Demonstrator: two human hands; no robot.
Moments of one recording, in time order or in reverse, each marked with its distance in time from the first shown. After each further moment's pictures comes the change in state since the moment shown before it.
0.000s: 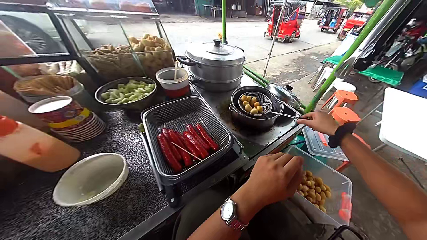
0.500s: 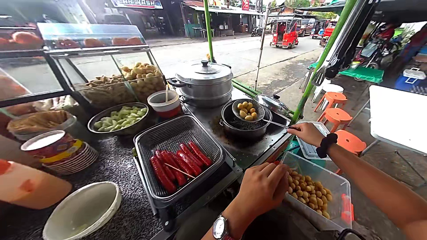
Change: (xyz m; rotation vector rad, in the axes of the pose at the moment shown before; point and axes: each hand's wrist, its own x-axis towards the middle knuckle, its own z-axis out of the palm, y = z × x) left_hand 0.000 -0.002 0.002 0.037 0.015 0.011; right_hand -0.010 0.016 0.010 0.021 0.001 0.007
